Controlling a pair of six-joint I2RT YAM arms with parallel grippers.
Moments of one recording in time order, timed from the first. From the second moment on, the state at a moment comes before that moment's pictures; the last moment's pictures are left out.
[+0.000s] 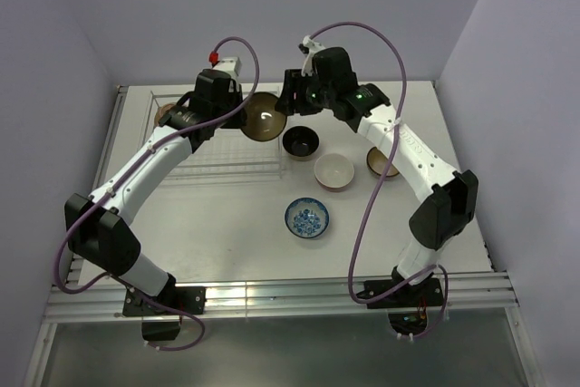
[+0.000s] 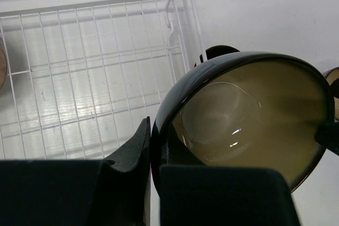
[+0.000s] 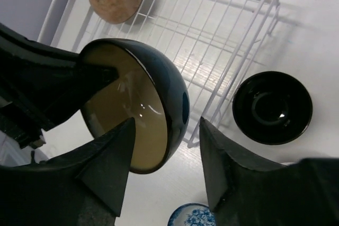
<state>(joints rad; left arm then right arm) -0.49 1.55 1.49 -0.49 -0.11 -0.35 0.53 1.69 1.73 -0.56 -0.21 0.37</state>
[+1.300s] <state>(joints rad) -0.19 1.38 1.39 -0.32 0.59 -0.44 0.46 1.84 1.69 -0.48 -0.46 0.36</state>
